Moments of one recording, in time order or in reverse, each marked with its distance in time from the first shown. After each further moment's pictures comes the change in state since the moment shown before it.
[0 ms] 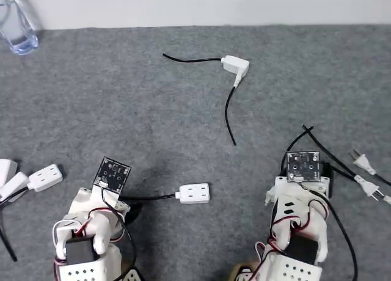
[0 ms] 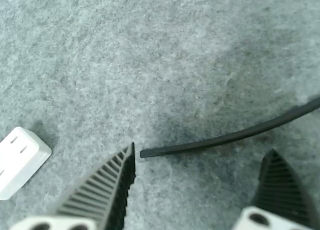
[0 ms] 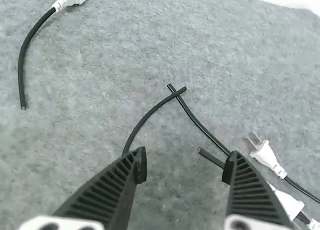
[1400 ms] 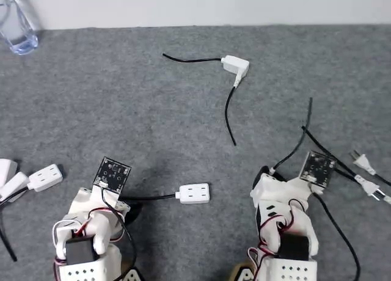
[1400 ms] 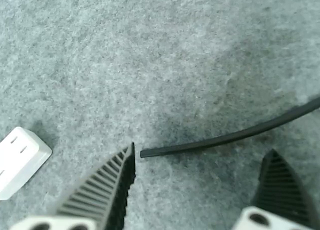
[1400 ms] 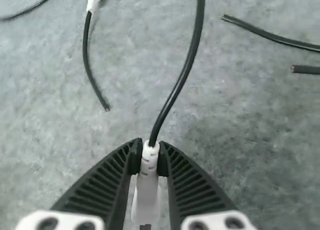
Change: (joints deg) left arm 0.0 0.0 0.0 0.0 0.0; right arm -13.4 -0.1 1.3 6.9 -42.8
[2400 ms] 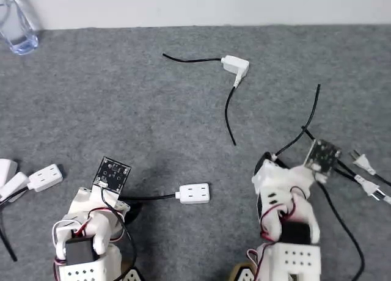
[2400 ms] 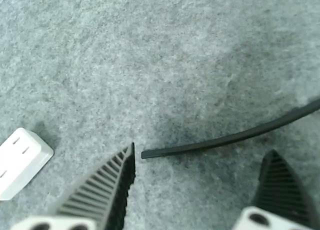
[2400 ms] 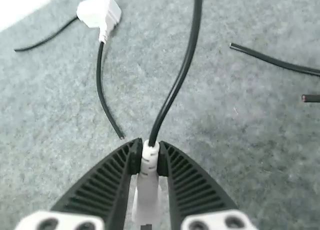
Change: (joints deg) left arm 0.0 0.0 -0.4 0.0 0.0; right arm -0.5 16.4 -3.9 -17.2 -1.8
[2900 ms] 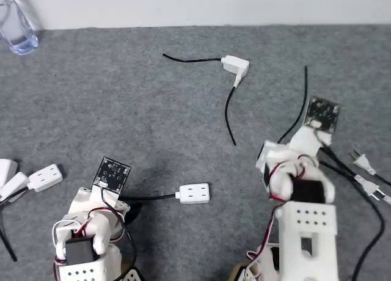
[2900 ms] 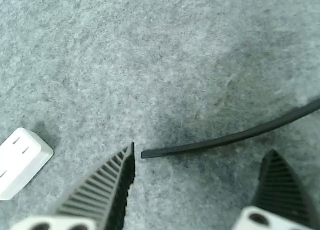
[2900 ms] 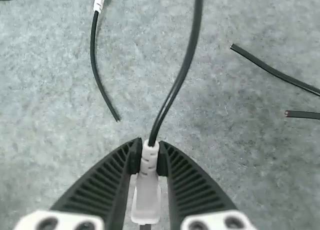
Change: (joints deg) left arm 0.0 0.0 0.0 0.0 0.0; right arm -0.2 32.2 -30.0 12.5 7.9
